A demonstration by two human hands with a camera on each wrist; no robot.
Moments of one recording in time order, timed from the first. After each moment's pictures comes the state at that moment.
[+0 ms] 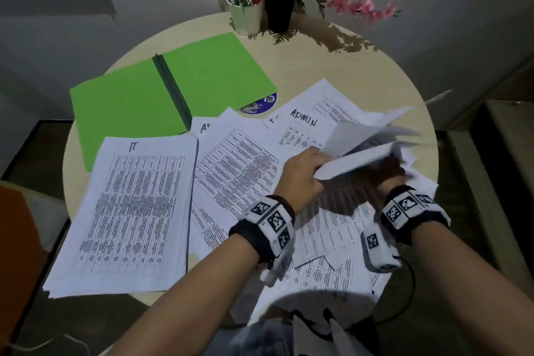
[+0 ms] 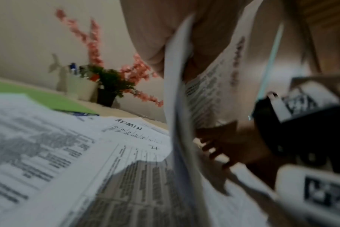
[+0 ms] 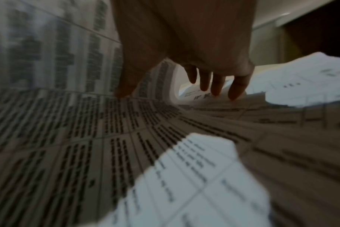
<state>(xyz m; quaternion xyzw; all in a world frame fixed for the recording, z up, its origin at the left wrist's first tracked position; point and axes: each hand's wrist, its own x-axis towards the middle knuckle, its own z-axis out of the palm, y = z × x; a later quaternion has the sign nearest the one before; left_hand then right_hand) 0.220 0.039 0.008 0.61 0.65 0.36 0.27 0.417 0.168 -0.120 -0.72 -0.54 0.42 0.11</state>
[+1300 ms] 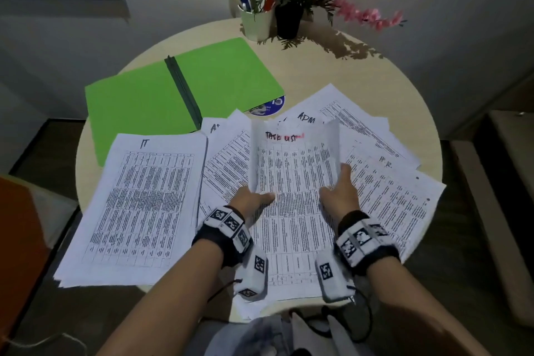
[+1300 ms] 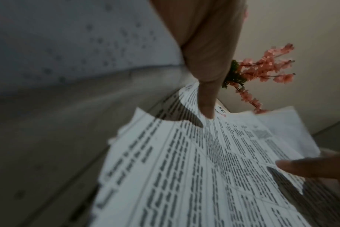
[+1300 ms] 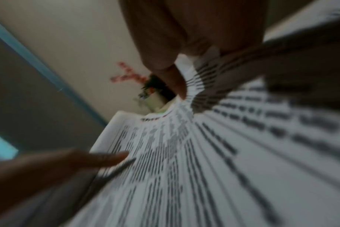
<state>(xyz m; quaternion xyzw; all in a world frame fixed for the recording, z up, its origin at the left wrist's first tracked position) 0.144 -0.004 -0.044 0.21 0.78 0.25 0.54 0.305 0.054 -0.029 -0.67 -0.55 0.47 0.17</state>
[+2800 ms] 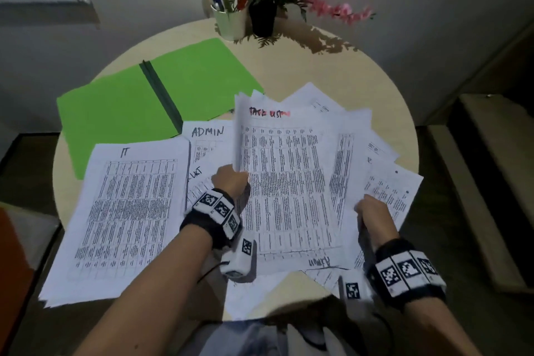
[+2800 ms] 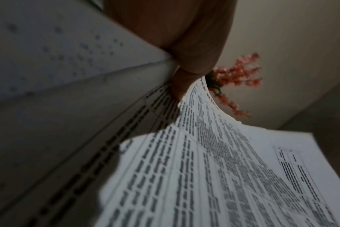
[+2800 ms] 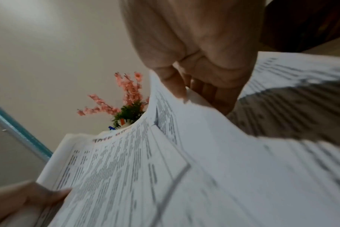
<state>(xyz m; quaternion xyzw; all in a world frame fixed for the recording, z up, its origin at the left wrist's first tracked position) 0.135 0.026 -0.030 0.30 0.84 0.20 0.40 0.392 0.039 -0.041 -0.72 -0.40 0.53 0.22</state>
